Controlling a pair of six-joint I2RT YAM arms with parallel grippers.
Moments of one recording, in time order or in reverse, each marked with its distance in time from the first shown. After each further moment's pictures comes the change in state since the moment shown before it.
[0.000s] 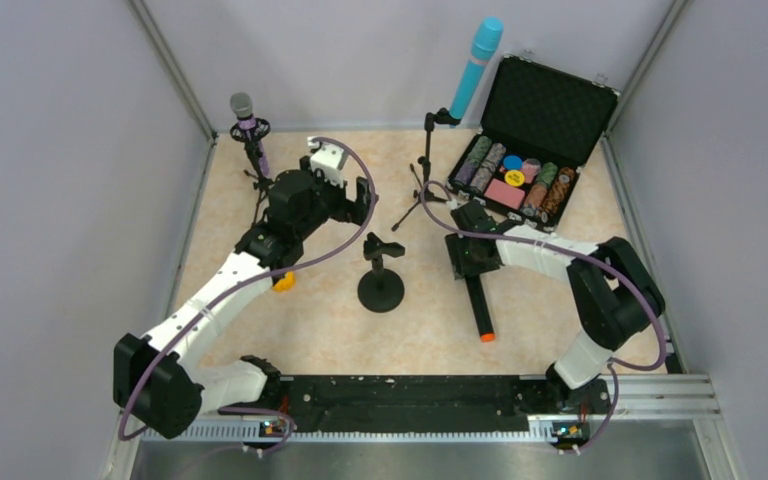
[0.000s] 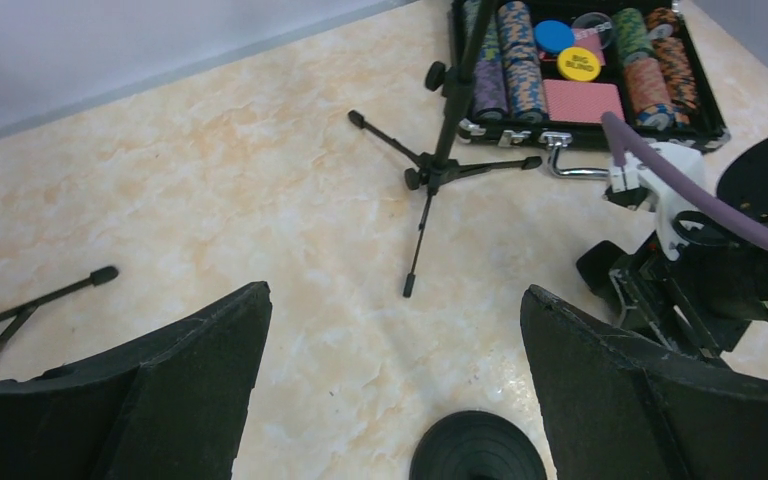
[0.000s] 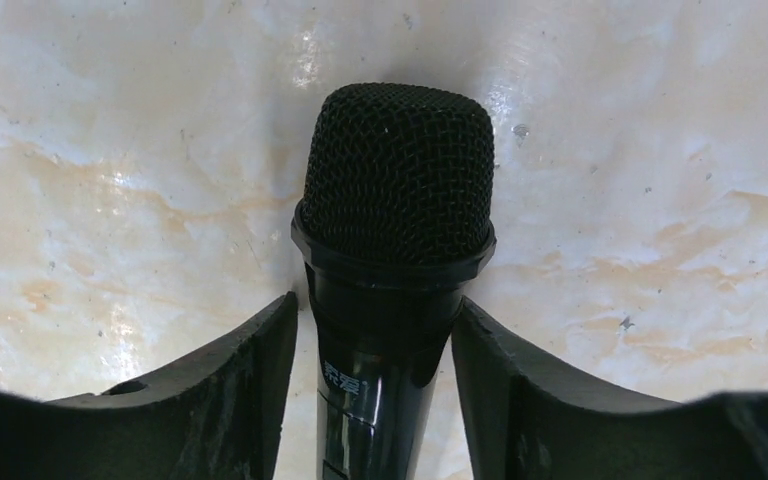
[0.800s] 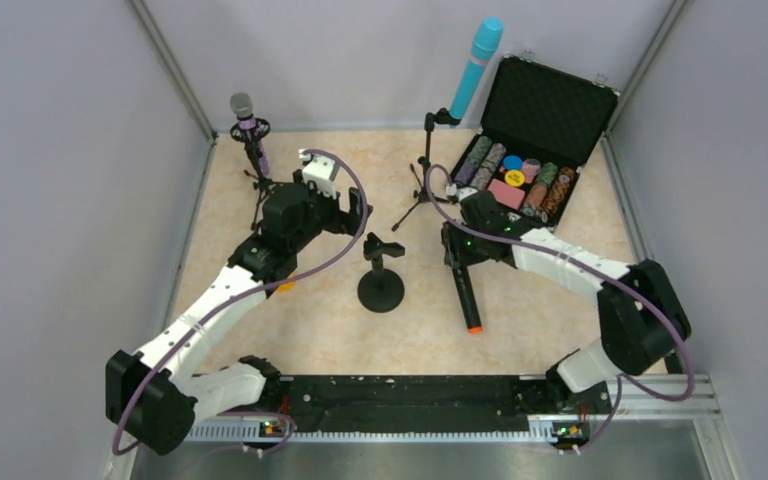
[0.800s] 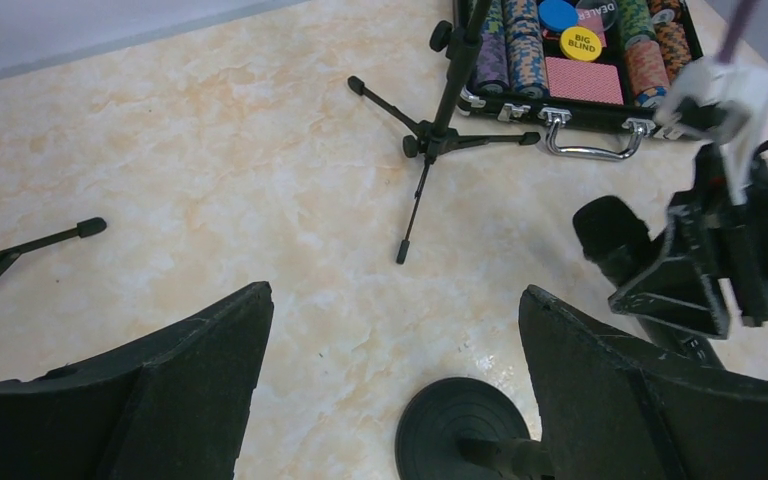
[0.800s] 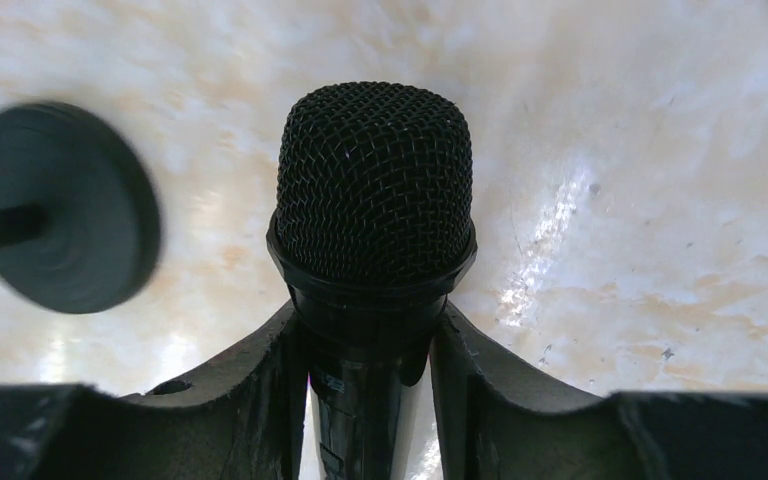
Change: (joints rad) left arm 0.000 -0.085 -0.079 -0.043 -0.040 -0.068; right arm 0.003 -0.109 0.003 0.048 -0.146 -0.016
